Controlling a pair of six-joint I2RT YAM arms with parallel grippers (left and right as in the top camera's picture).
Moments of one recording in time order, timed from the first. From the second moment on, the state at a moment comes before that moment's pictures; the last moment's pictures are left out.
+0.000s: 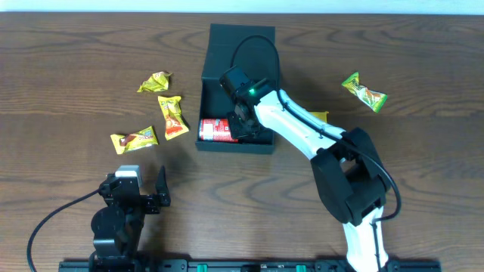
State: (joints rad) left arm 0.00 0.01 0.14 -0.47 0.06 -0.06; right arm 0.64 2.14 1.63 -0.90 -0.01 0.44
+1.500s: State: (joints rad) left arm 0.00 0.01 0.14 -0.47 0.06 -0.06; right arm 0.75 2.28 1.85 -0.80 0.09 0.55
